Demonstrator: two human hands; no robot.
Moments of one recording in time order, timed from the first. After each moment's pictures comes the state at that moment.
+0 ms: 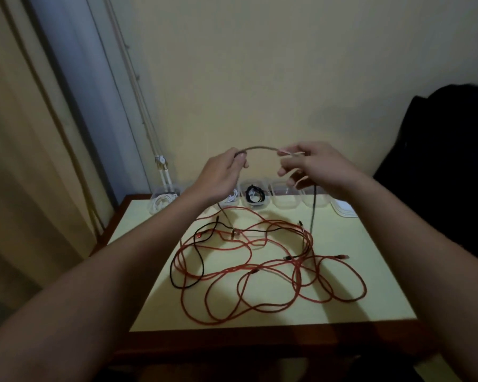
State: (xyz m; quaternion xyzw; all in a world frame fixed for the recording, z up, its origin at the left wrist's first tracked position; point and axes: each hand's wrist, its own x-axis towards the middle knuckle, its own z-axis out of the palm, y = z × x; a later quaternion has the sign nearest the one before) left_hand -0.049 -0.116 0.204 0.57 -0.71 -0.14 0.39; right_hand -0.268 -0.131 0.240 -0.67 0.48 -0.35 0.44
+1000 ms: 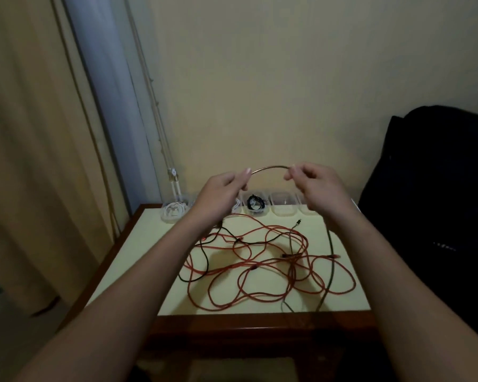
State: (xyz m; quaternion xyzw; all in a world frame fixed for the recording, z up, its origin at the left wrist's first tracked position) left_hand -0.077 0.007 0.220 0.56 -0.62 -0.29 0.46; right_hand -0.283 -0.020 0.229 -0.65 0.49 -0.48 0.33
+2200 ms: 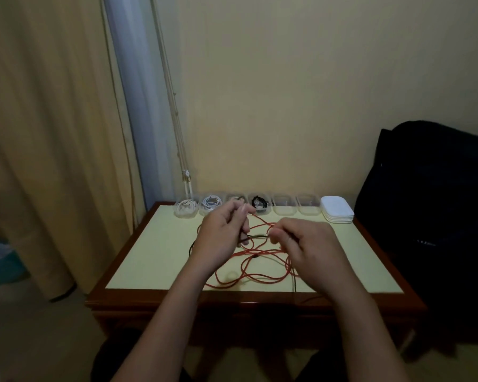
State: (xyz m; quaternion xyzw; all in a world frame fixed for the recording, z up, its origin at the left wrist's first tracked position) left_hand -0.107 0.158 0.202 0.52 -0.59 -0.30 0.54; right_hand -0.293 0.149 0.199 -0.81 0.41 -0.41 0.11
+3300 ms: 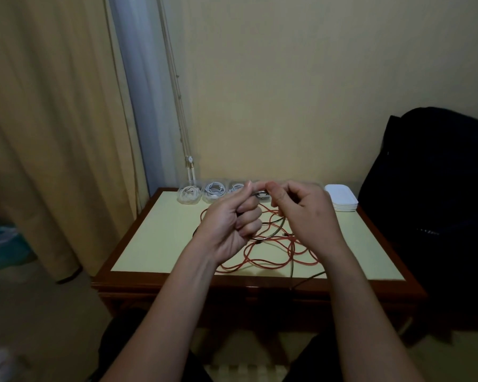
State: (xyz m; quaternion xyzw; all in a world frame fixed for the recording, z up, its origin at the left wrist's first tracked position) left_hand -0.116 0.164 0.213 0.24 -0.32 -0.69 0.60; right_hand -0.268 0.132 0.211 -0.72 0.38 -0.51 0.27
